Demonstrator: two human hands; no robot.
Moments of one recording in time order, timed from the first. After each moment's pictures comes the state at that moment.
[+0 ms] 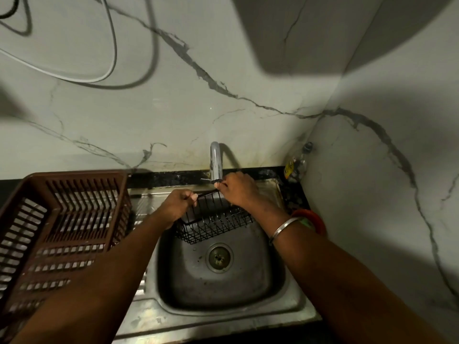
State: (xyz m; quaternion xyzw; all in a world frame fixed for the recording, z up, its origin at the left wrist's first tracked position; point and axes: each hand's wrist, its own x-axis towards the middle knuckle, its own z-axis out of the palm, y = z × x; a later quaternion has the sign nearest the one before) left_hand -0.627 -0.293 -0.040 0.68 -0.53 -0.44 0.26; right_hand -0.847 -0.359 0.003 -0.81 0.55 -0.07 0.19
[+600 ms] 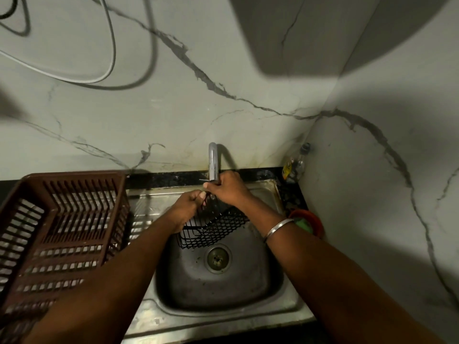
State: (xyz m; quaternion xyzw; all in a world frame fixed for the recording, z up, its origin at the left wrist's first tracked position) left_hand -0.664 -0.289 -0.033 0.61 -0.47 -0.54 0.34; right_hand -0.826 -0.355 -0.002 -0.71 0.57 -0.19 0.38
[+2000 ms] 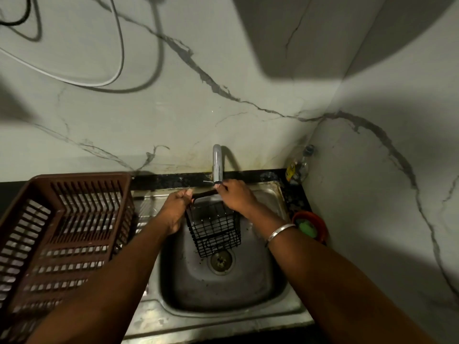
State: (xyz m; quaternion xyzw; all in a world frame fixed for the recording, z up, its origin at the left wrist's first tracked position) left_hand -0.642 -0.279 -0.019 0.63 -0.31 -0.56 0.44; right_hand -0.830 -0.351 -0.021 -0.73 0.59 -0.15 0.32
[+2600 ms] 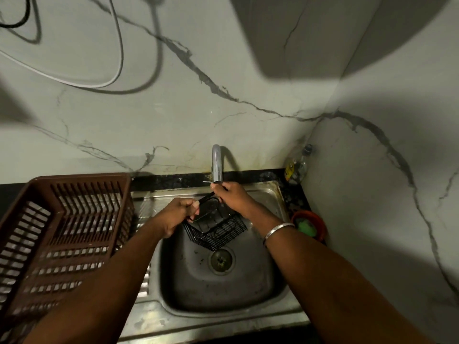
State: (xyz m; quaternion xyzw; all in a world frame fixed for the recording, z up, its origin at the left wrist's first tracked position) left_hand -0.620 -0.272 -0.034 0.62 -0.48 -0.55 0.29; right_hand -0.830 -0.347 -0.023 -0.65 0.55 -0.21 0.48
